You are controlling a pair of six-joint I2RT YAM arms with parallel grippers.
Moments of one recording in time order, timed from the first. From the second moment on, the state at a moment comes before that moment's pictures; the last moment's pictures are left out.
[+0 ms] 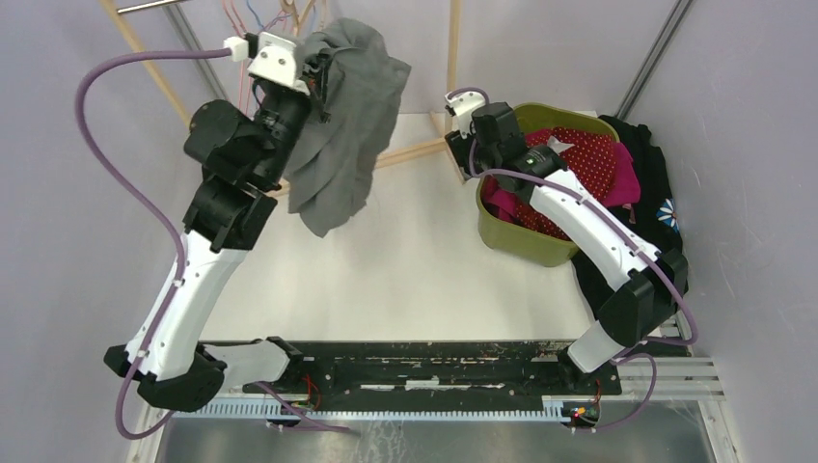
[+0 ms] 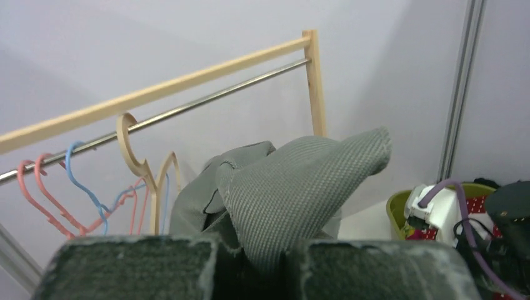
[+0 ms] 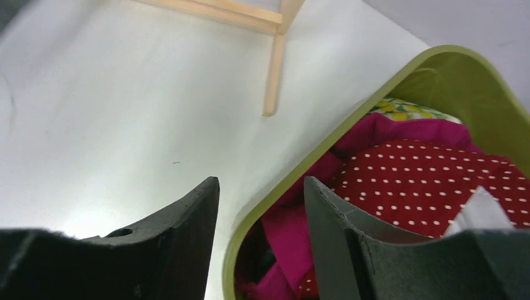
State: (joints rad) left arm -0.58 1.23 1.71 -0.15 -0.16 0.25; right arm 0.58 1.59 1.59 -0.57 0.24 -0.14
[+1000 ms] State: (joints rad) left arm -0.61 1.45 1.77 -0.31 -0.07 0.18; right arm 0.59 1.52 1.58 -0.58 -0.10 -0.08
